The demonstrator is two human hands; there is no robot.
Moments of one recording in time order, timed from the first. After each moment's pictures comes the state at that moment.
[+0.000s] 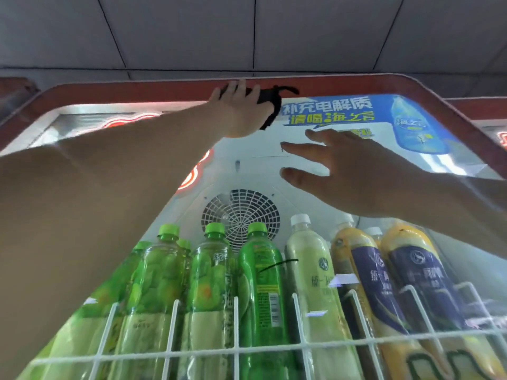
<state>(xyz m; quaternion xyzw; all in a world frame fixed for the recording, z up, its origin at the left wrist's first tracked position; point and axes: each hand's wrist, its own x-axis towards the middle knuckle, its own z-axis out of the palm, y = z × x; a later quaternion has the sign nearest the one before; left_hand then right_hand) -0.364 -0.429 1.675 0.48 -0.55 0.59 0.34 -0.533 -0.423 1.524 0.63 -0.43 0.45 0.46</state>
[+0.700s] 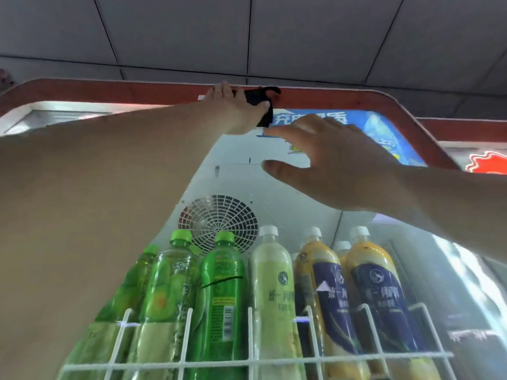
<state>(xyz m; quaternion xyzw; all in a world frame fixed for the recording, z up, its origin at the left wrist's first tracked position) -0.407 -0.433 1.693 0.51 -0.54 0.49 0.46 -0.563 -0.407 1.545 0.61 -0.37 0.44 0.54</state>
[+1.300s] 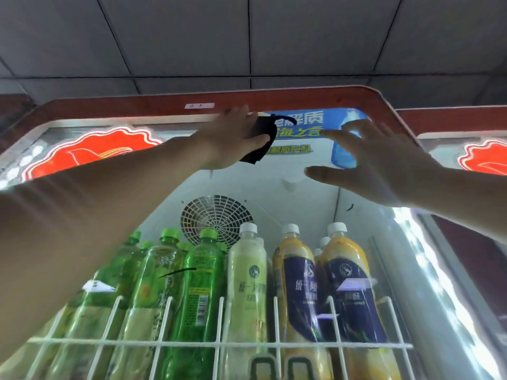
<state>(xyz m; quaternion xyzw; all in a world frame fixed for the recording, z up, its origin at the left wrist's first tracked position) -0.425 -0.437 1.643 0.42 -0.63 0.52 0.40 -0.666 -0.418 1.545 0.60 -0.42 0.48 0.49</state>
